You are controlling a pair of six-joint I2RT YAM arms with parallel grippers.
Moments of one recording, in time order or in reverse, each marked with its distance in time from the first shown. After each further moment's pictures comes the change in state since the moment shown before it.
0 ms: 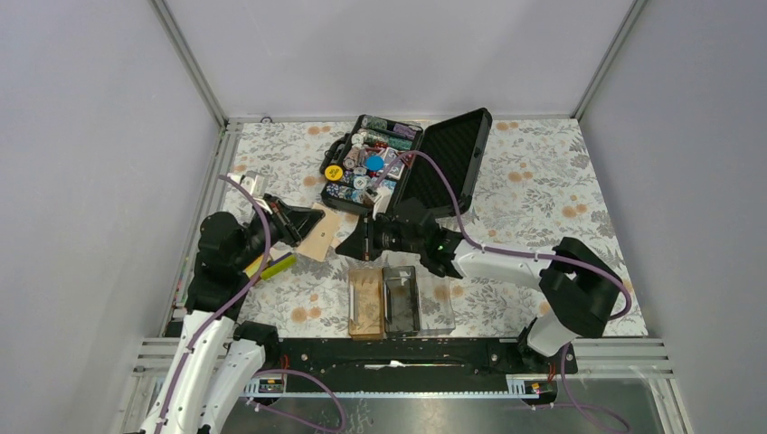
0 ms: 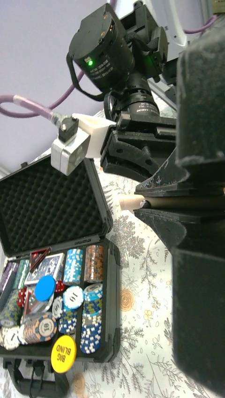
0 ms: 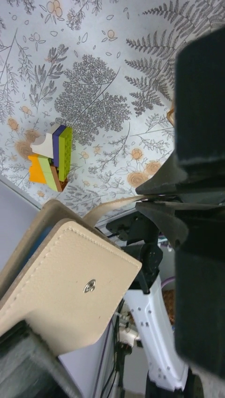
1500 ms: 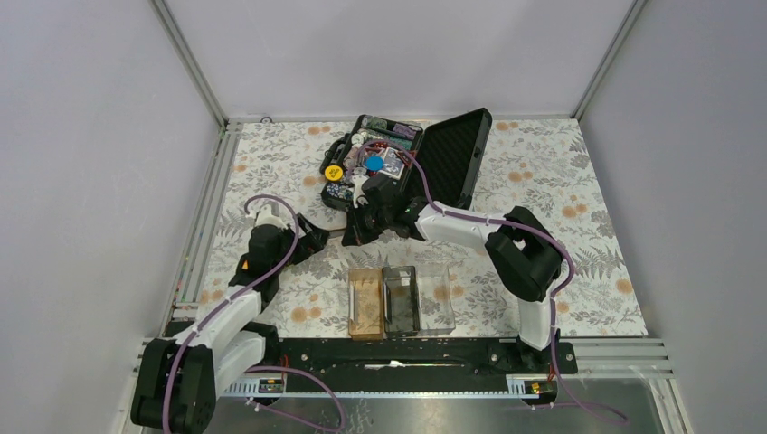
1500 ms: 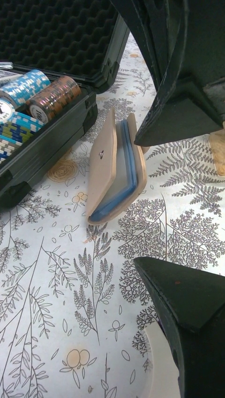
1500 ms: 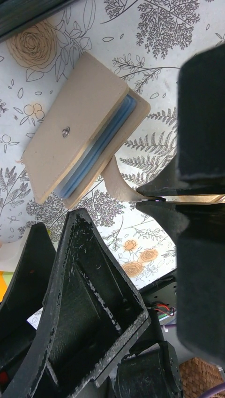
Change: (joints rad) left arm 0.000 0.346 -0.423 0.374 -0.432 -0.224; right arm -0.103 0.355 0.415 -0.503 -0.033 -0.259
